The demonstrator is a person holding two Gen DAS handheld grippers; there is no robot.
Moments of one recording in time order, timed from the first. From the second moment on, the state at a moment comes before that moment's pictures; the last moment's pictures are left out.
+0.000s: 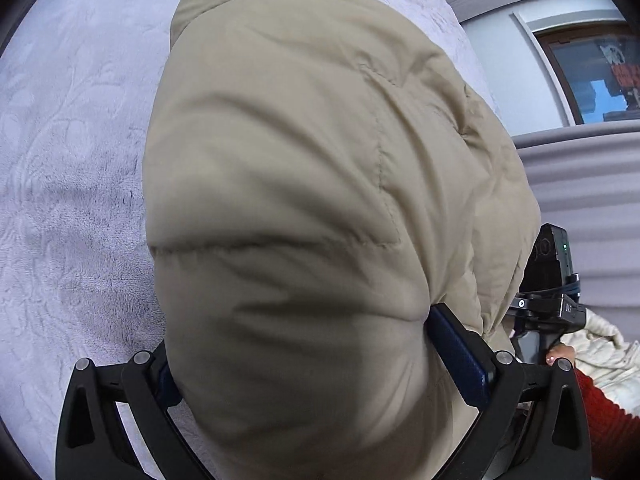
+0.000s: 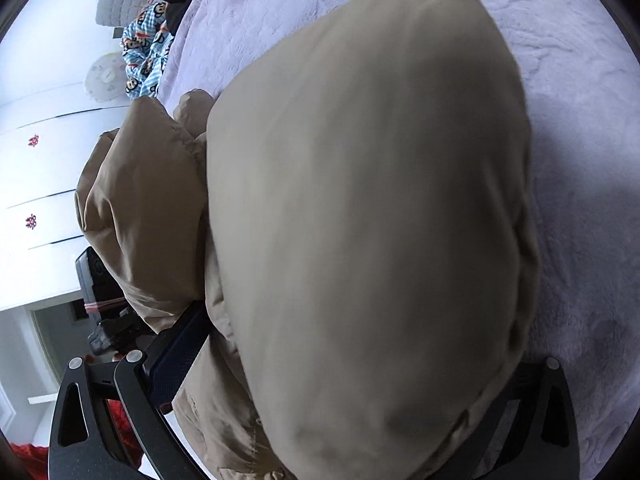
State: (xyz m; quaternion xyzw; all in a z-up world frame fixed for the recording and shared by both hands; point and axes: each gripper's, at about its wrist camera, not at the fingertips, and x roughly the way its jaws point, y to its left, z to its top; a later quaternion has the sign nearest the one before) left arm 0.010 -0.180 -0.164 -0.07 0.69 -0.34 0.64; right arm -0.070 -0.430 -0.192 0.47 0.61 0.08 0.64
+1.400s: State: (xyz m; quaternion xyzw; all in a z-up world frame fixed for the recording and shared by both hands) left arm 0.134 0.081 -0.053 -0.02 0.58 -0.29 0.76; right arm 0.046 -0.215 -0.126 0.42 0.53 0.13 0.72
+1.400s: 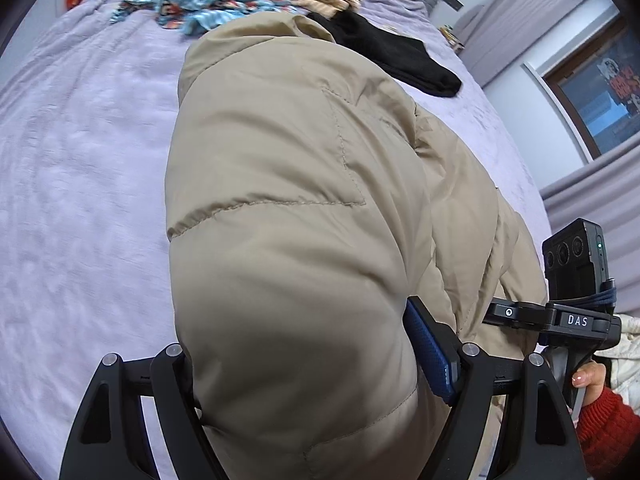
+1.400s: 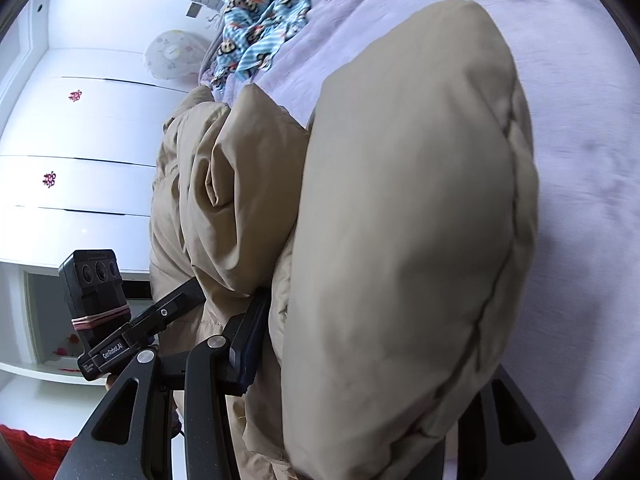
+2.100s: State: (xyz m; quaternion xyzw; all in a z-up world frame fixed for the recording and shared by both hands) left arm 0.178 0.134 -0.124 -0.03 0.59 -0.21 0.78; right arm 0.128 -0.166 -0.151 0.33 0.59 0.05 0.73
